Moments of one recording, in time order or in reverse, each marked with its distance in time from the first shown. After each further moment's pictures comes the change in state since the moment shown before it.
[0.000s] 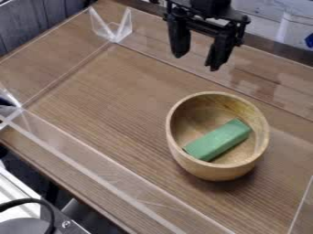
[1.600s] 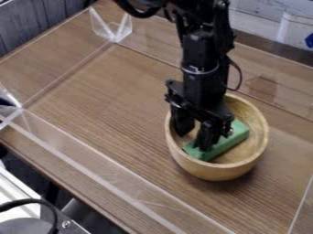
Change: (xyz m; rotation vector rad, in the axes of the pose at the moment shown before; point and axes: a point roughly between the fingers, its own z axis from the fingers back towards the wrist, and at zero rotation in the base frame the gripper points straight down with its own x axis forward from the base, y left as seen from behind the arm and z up) arm -0.041 -0.035 -0.085 -0.077 -0.010 -0.260
